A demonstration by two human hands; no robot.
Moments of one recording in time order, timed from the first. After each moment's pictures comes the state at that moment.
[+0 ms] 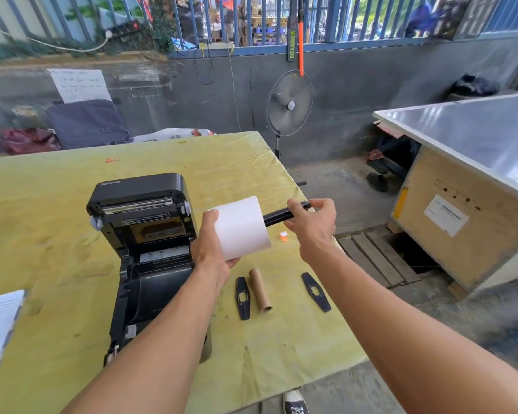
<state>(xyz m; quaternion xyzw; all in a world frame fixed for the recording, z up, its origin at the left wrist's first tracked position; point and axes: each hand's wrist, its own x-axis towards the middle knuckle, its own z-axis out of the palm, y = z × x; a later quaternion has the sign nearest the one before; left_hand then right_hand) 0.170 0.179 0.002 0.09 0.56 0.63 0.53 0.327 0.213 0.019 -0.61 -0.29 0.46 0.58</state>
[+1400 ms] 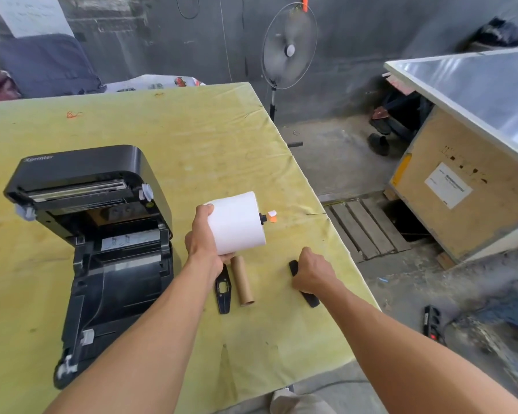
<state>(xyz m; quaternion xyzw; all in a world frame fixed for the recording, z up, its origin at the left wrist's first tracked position) 0.189 0.235 -0.060 0.06 0.61 0.56 0.56 0.387 0.227 -0.116 -0.73 -0.61 0.30 -0.05</state>
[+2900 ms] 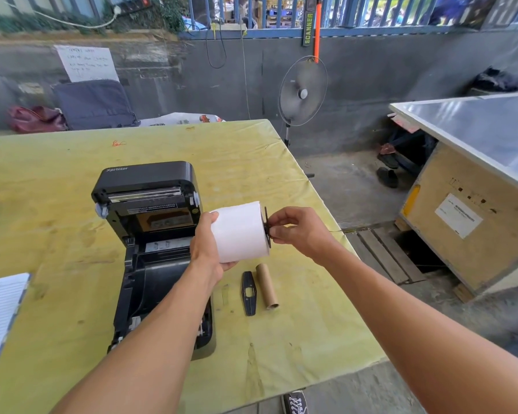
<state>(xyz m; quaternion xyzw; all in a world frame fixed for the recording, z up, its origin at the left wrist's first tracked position) 0.138 0.194 -0.030 0.14 0.58 0.58 0.56 0.327 0.225 -0.008 -0.51 -0.63 0.48 0.34</state>
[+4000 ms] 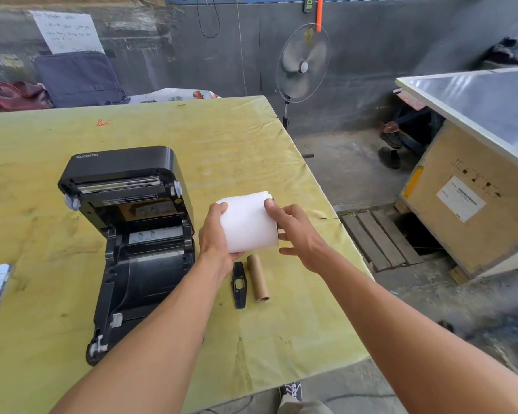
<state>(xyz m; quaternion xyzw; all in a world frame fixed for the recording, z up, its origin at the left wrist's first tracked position) 0.179 0.210 -0.035 0.12 0.58 0.58 0.56 0.329 0.228 -0.026 -0.56 -0.47 0.61 0.30</state>
